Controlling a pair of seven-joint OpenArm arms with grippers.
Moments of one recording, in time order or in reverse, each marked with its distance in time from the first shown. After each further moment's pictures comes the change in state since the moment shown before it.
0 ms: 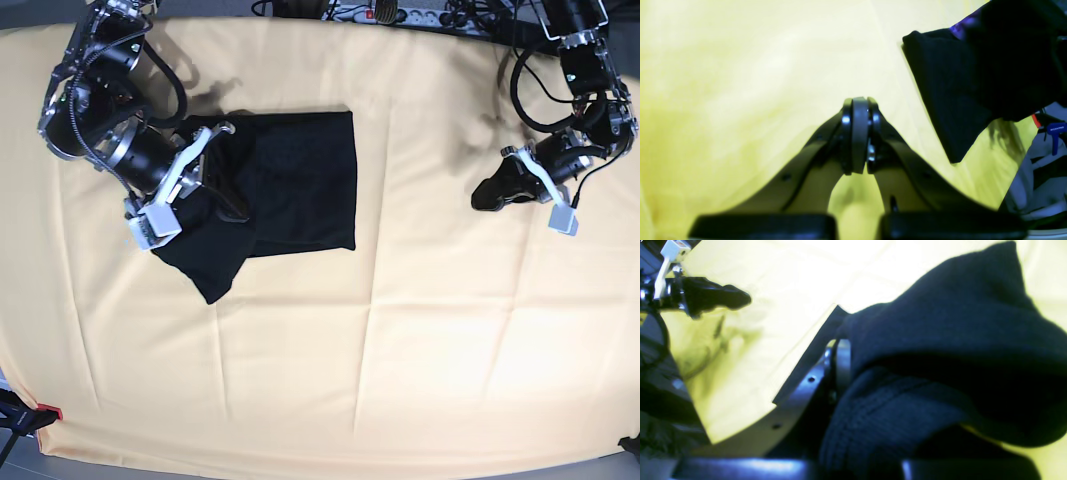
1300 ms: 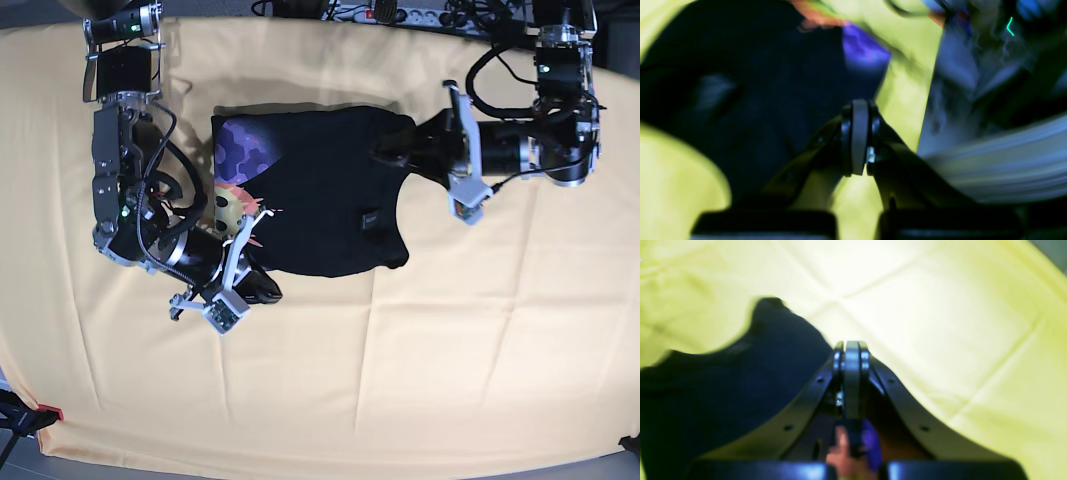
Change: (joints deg) left arm -0.3 -1.7 23.0 22.3 -11.9 -3.9 14.5; right arm 21.8 6.2 -18.7 -25.0 -23.1 3.7 20.9
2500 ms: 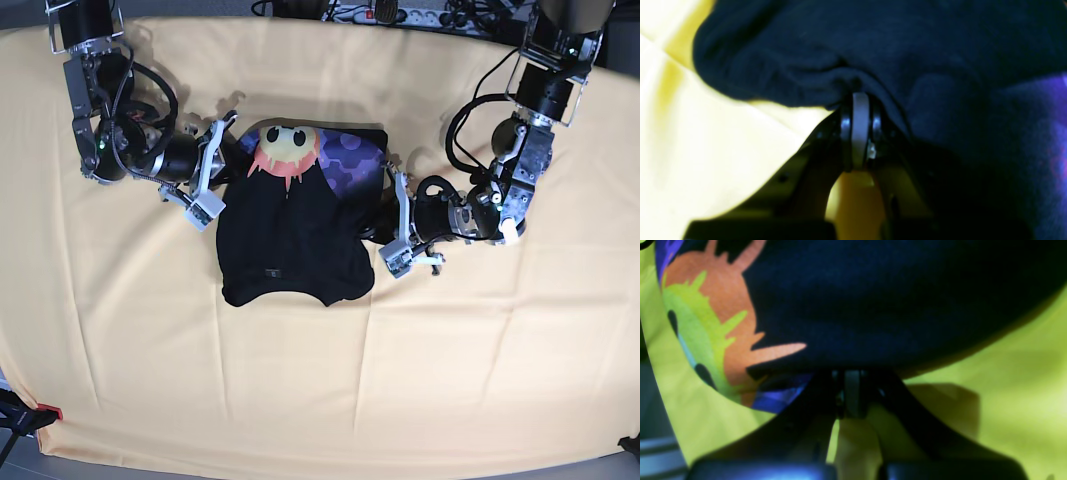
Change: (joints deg) left arm -21.4 -1.9 27.9 -32.7 54.1 0.2 -51.7; right arm -17.6 11.0 -3.4 0.7 17.9 -0.2 -10.5
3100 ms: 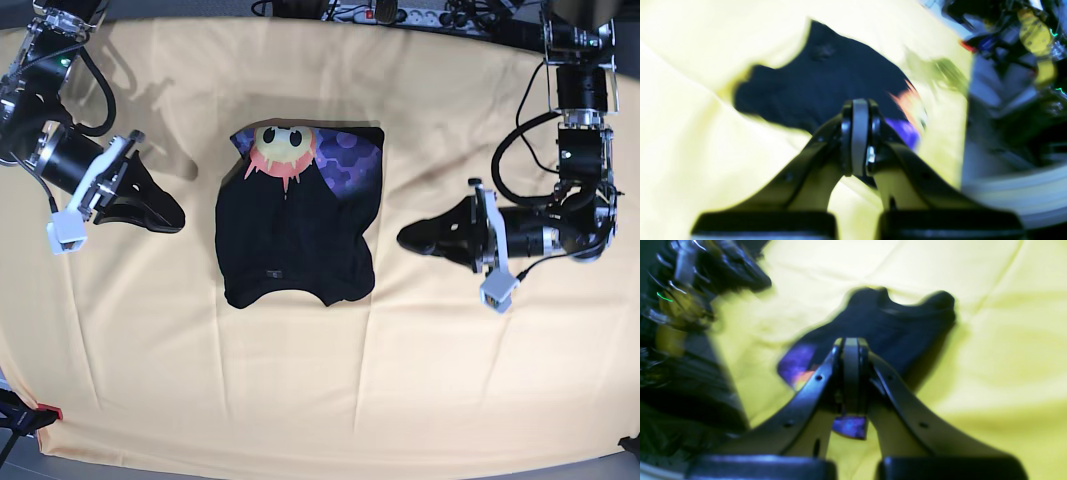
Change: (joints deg) left arm 4.4 -3.1 -25.9 11.8 -59.8 -0.2 50.2; right arm -3.7 -5.9 38.0 14.6 38.2 0.0 -18.9
